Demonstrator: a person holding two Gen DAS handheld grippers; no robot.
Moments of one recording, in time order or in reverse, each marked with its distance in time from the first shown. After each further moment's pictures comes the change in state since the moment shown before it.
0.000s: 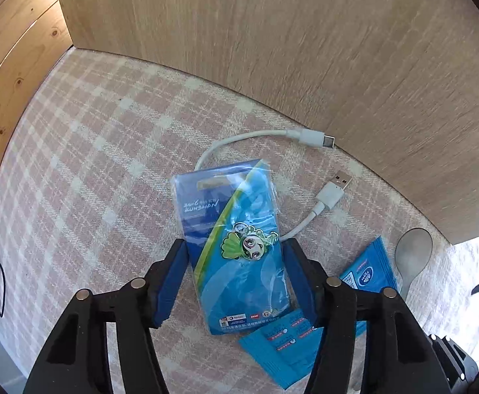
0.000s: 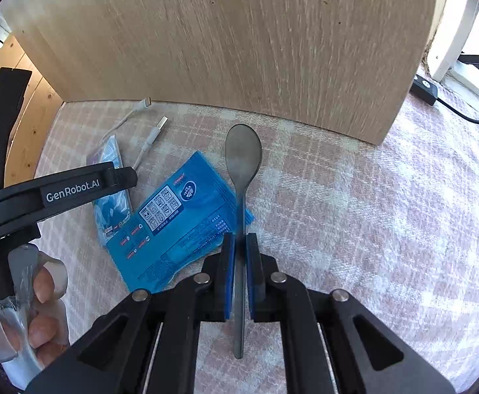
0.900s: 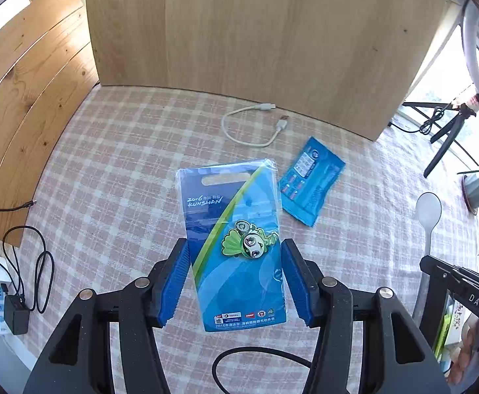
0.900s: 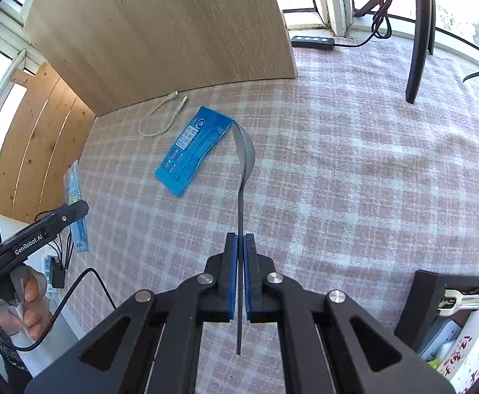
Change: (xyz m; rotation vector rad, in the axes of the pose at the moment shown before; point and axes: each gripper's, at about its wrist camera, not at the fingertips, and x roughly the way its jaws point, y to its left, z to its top) left arm -0.140 0.090 -0.058 0.275 -0.184 -0.148; right arm -0.115 -0.006 -0.113 0.166 -0.111 0.074
